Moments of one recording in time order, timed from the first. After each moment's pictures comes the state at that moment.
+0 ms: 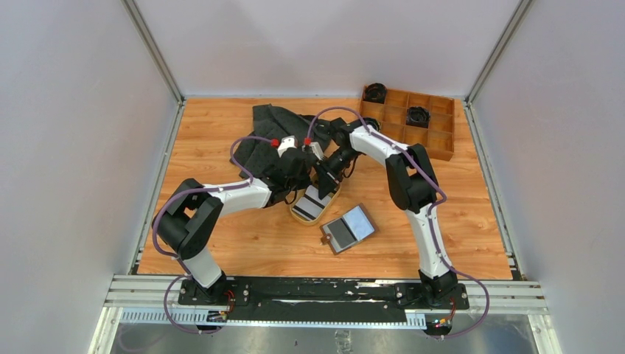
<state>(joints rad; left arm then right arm) -0.67 1.67 0.88 0.13 -0.26 -0.75 0.52 2.29 1.85 -1.12 -0.94 -0.60</state>
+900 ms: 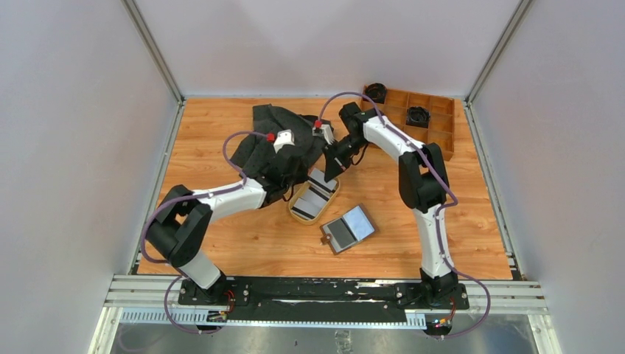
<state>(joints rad) -0.67 1.61 0.88 0.12 -0.34 -0.70 0.45 2.23 1.89 -1.06 -0.87 -0.53</state>
